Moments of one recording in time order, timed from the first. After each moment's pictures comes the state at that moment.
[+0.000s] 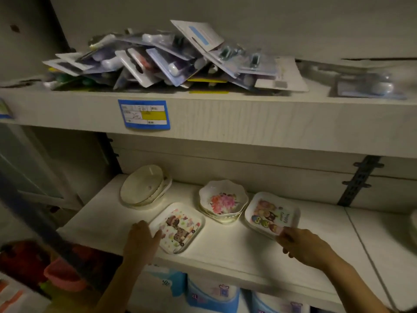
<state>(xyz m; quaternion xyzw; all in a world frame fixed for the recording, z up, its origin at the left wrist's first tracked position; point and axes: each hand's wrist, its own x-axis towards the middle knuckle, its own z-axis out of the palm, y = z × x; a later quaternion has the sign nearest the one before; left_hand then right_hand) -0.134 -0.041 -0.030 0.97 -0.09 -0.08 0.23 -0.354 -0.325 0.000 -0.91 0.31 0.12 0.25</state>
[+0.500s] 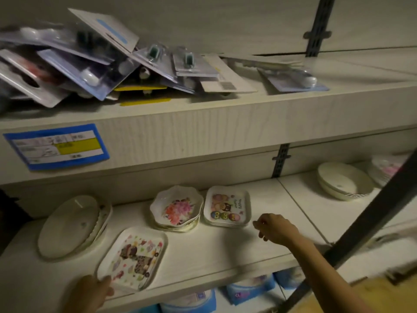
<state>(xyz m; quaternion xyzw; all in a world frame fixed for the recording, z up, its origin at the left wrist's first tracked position) -0.064 -0.042 -0.068 0.92 -0.04 -0.27 0.28 -0.365 -0.321 -0.011 -0.80 0.52 0.07 0.30</state>
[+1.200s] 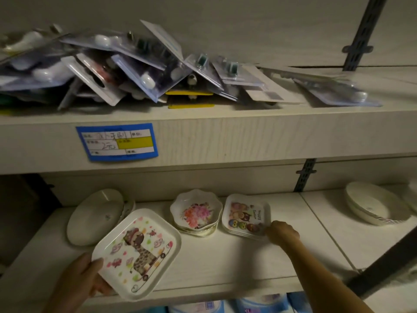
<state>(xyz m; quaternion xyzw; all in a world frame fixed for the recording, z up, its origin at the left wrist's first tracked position) -0.074 -0.004 0.009 0.87 -0.15 -0.21 0.43 -0.315 -0.345 -0.048 -0.78 0.60 0.11 0.16</state>
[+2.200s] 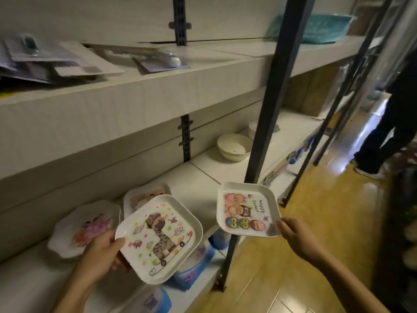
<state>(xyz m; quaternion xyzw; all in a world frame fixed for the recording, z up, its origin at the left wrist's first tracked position) -0.166 -0.172 0.006 0.75 -0.45 -0.38 0.31 -0.559 -0.194 -0.002 -0.65 0.69 -0.20 0.25</state>
